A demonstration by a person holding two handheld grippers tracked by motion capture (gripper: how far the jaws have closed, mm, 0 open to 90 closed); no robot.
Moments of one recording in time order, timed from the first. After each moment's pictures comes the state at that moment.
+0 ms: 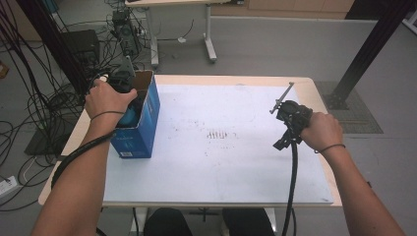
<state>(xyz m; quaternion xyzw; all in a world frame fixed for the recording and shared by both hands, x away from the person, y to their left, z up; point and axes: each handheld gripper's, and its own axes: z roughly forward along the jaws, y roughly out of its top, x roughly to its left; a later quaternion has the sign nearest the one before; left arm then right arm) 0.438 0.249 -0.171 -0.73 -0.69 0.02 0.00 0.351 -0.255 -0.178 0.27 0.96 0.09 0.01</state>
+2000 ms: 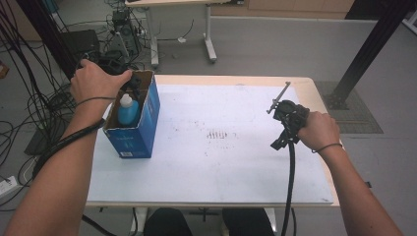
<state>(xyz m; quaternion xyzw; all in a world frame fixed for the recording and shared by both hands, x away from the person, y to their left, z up) 0.423 0.252 -0.102 -0.73 -0.68 0.00 -0.04 0.351 -0.246 -0.176 0.26 0.96 0.09 0.01</state>
